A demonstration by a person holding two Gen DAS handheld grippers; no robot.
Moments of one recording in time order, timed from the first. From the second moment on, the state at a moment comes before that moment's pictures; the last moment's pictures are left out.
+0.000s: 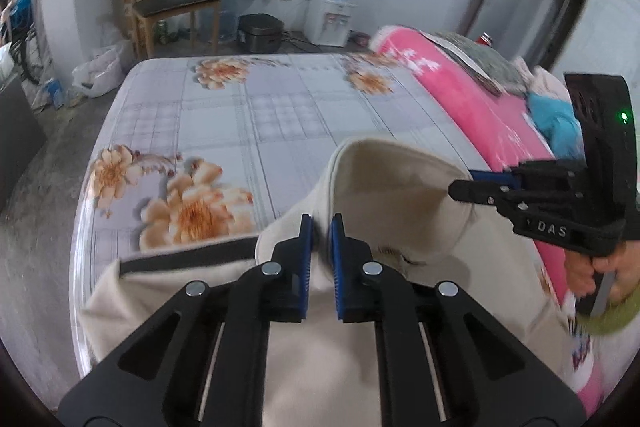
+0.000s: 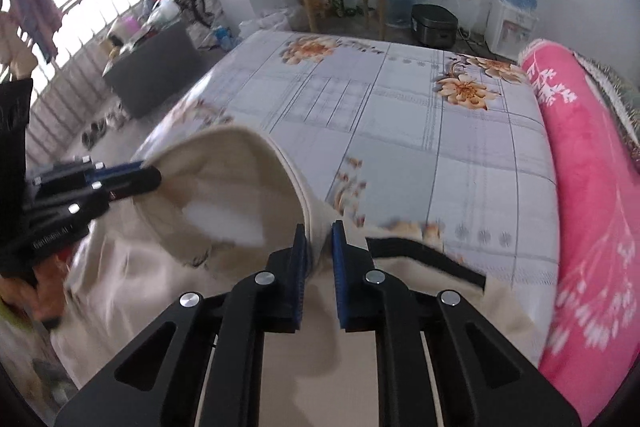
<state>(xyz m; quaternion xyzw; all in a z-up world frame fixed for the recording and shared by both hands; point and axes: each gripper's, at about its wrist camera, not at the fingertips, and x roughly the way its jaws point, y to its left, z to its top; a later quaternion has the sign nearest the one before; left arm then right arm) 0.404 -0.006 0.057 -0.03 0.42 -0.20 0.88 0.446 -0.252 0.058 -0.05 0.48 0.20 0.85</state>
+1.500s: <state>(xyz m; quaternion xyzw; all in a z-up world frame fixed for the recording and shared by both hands) 0.352 -0.008 -0.019 -0.02 0.49 -0.21 0.85 0.360 -0.259 0.021 -0.06 0.51 0.21 0.83</state>
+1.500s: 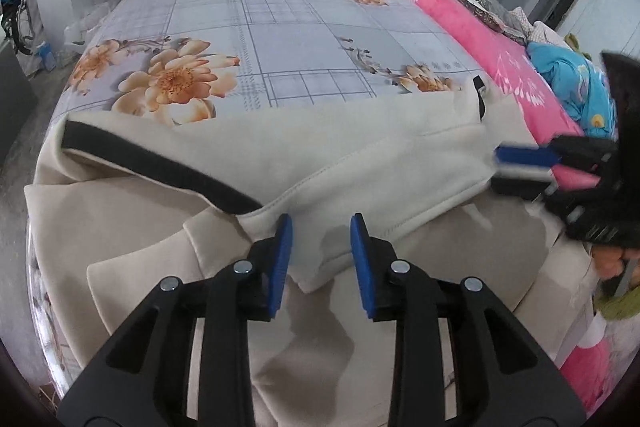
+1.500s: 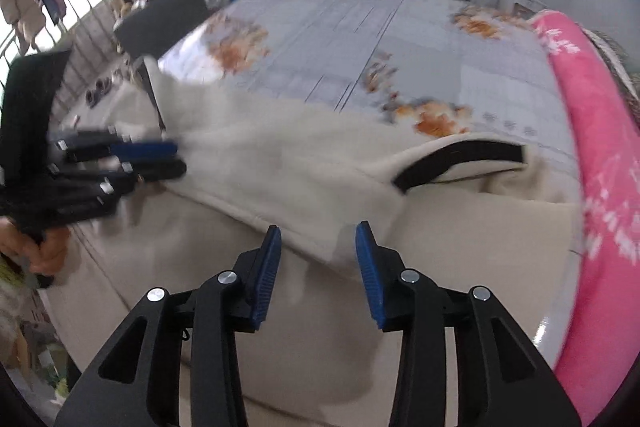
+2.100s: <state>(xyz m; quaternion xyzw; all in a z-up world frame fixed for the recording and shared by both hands) 0.258 0.074 0.049 -0.10 0.44 -0.17 0.87 0.289 -0.267 0.056 -0.02 0.48 0.15 0.86</state>
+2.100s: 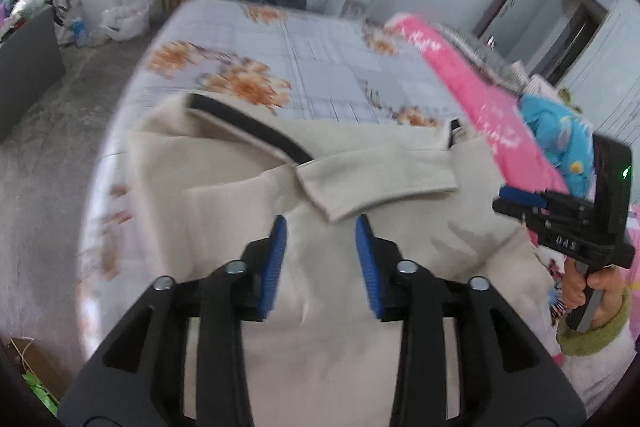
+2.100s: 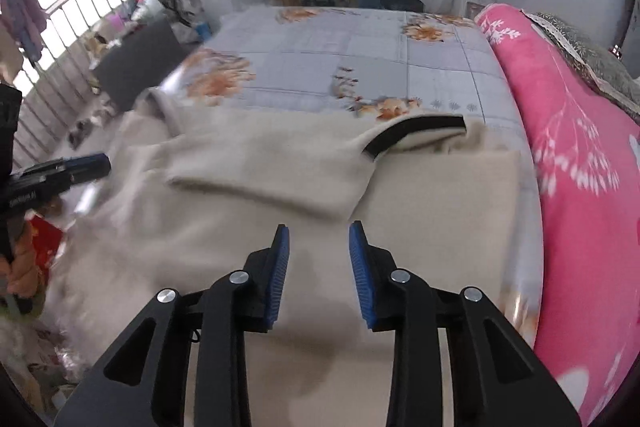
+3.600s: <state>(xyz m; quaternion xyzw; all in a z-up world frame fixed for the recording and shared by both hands) 0.175 0.139 -0.038 -0.14 0.42 -0.12 0.89 0.167 -0.231 -0.015 0.01 0.48 0.17 0.86</state>
